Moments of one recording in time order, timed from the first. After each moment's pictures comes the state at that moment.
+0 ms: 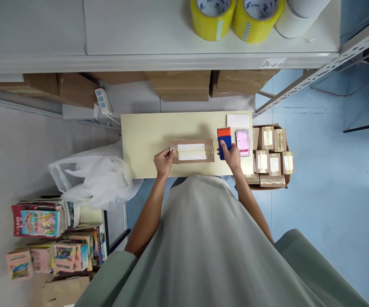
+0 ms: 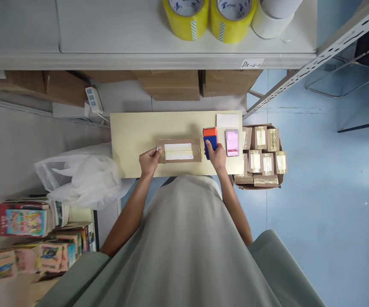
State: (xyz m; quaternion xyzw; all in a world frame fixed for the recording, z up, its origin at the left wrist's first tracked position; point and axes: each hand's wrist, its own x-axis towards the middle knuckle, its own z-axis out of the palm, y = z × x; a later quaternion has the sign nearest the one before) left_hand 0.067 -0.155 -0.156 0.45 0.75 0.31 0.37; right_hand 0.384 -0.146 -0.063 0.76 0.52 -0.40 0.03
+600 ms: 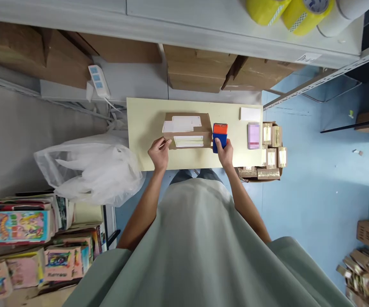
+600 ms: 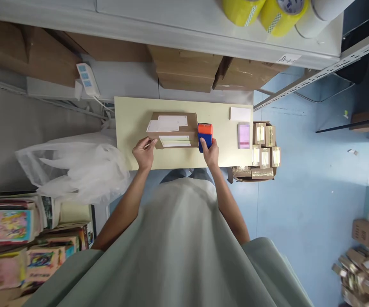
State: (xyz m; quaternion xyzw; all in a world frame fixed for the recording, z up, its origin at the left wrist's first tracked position) left_hand -0.029 -0.159 -0.179 0.43 0.70 0.44 0.37; right_hand 0.255 -0.180 -0.095 0.80 0.46 -0.37 -0.12
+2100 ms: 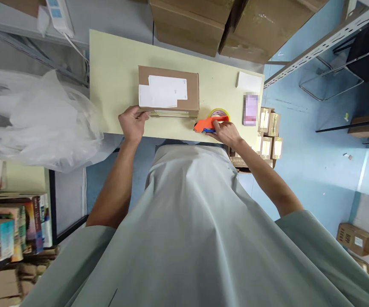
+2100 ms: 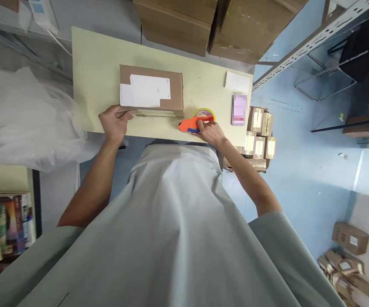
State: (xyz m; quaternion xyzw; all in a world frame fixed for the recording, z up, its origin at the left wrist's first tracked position) left_hand -0.023 -0.205 -0.237 0.45 0.69 0.43 0.35; right_hand 0.366 -0.219 -0.159 0.45 0.87 -0.07 0.21
